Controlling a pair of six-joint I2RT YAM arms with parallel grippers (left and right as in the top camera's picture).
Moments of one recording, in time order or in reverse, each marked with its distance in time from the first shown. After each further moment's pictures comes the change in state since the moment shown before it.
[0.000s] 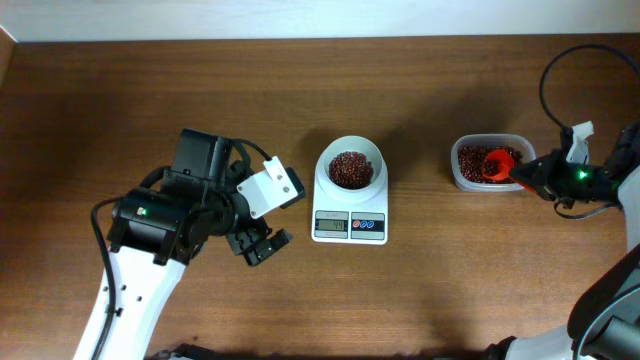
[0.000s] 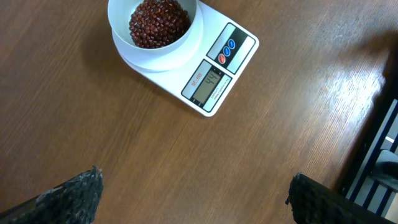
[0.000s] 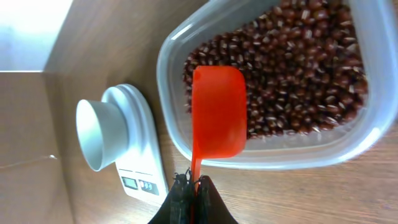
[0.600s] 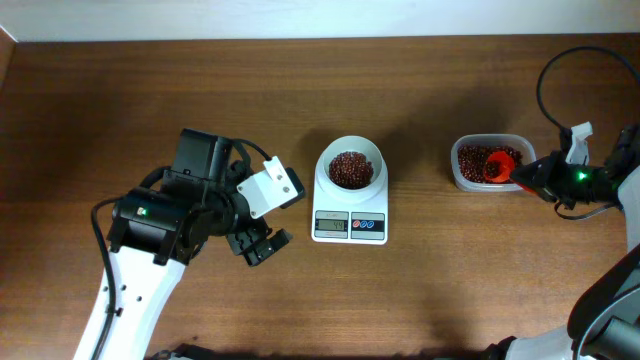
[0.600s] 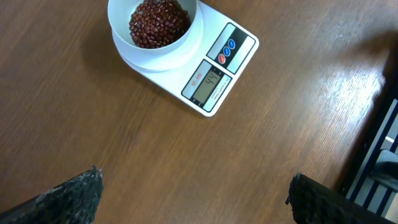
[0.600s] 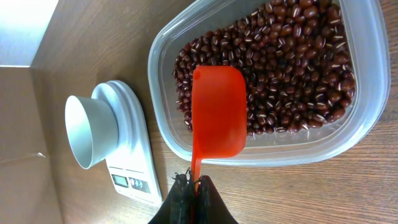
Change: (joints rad) left arm 0.000 0.000 0.000 0.000 0.000 0.000; right arm 0.000 0.000 0.000 -0.012 0.040 -0.025
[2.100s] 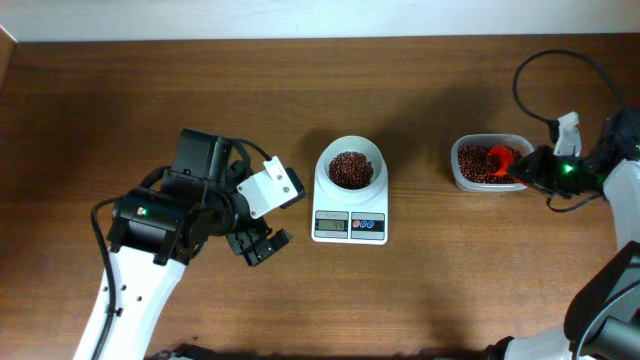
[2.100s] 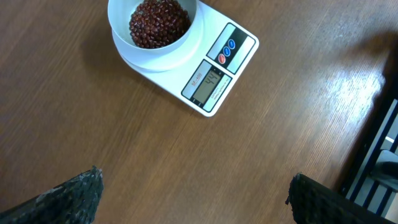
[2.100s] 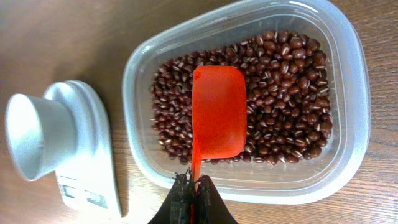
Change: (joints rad) left arm 0.000 0.000 0.000 0.000 0.000 0.000; right arm 0.066 0.000 0.000 0.101 0.128 -0.035
